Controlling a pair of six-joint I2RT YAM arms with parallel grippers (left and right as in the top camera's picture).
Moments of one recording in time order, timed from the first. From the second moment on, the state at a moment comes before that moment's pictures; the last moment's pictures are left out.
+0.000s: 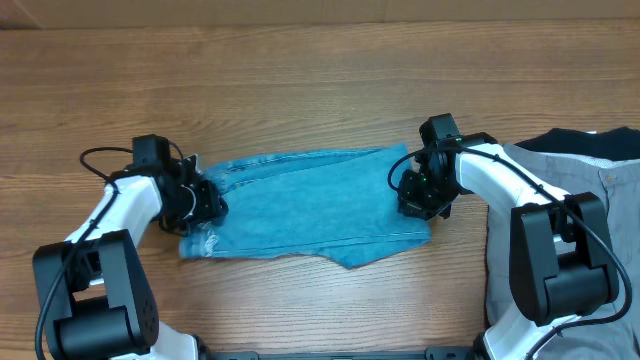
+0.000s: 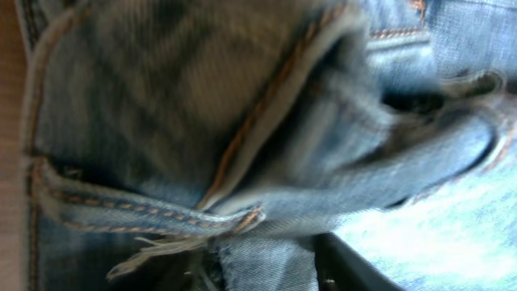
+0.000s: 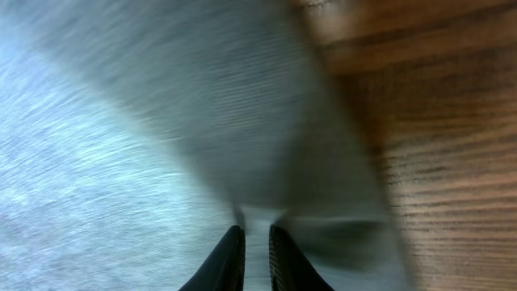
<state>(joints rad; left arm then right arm) 0.19 1.72 0.93 -0.67 0.33 -0.10 0.21 1.86 1.11 -0.84 -0.32 0.49</state>
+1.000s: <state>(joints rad) 0.44 1.82 0.97 -0.74 0.58 0.15 0.21 1.86 1.11 -0.84 -0.31 0.50</state>
